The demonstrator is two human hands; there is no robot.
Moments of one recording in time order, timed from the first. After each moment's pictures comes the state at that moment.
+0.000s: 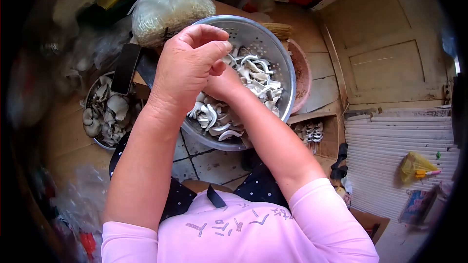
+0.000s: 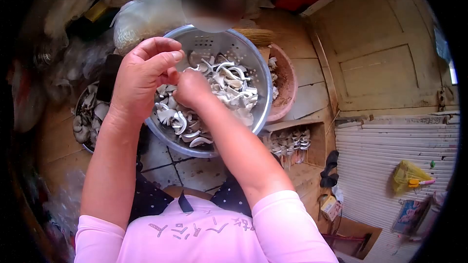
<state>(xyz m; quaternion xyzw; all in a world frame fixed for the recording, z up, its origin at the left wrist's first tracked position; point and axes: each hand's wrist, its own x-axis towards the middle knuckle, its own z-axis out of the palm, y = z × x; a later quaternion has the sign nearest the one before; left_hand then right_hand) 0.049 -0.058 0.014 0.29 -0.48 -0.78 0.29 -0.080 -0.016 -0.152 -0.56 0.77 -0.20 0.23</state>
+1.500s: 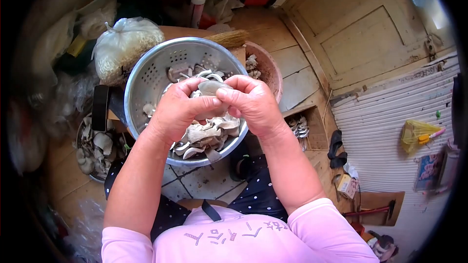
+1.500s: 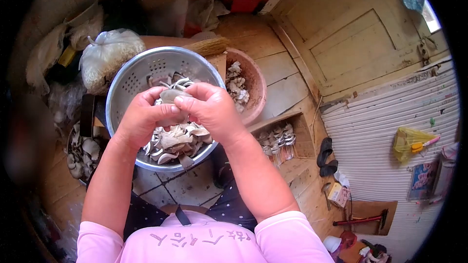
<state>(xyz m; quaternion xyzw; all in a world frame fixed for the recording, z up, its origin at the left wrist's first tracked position) -0.005 -0.007 0.004 0.22 -0.52 -0.82 0.07 -0.130 0.124 0.018 -0.23 0.59 -0.63 0.44</state>
